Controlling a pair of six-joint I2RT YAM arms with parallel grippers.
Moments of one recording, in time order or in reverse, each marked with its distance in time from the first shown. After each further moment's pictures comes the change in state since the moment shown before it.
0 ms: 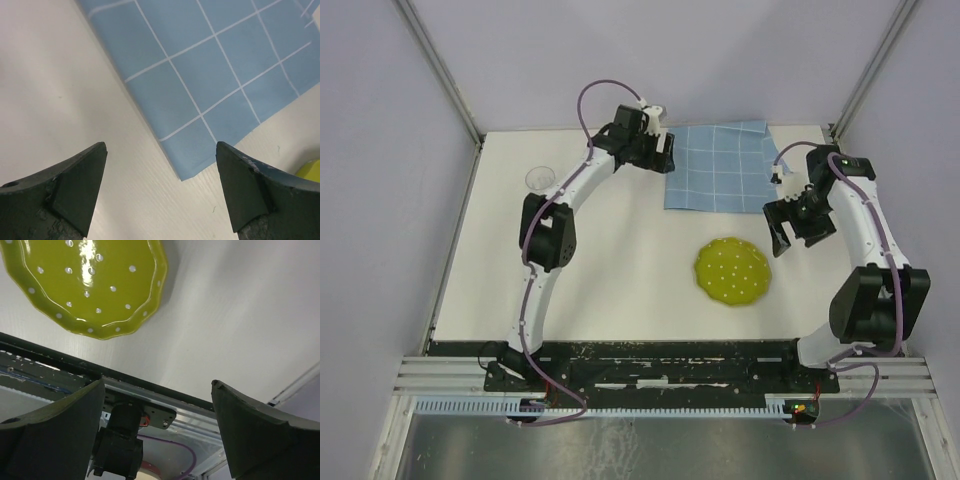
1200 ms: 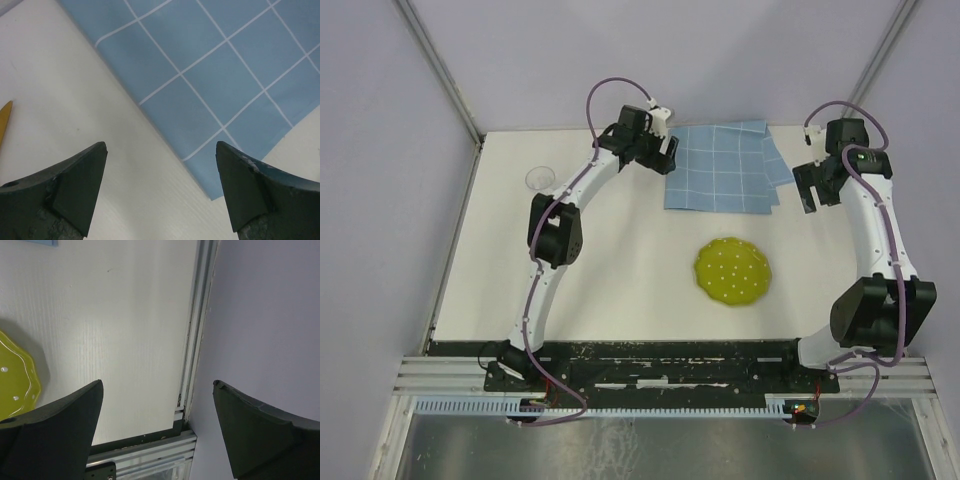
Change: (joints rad) left arm 0.010 0.068 0.121 -0.003 0.014 0.183; right arm -0.026 0.017 0.116 0.315 0.434 0.028
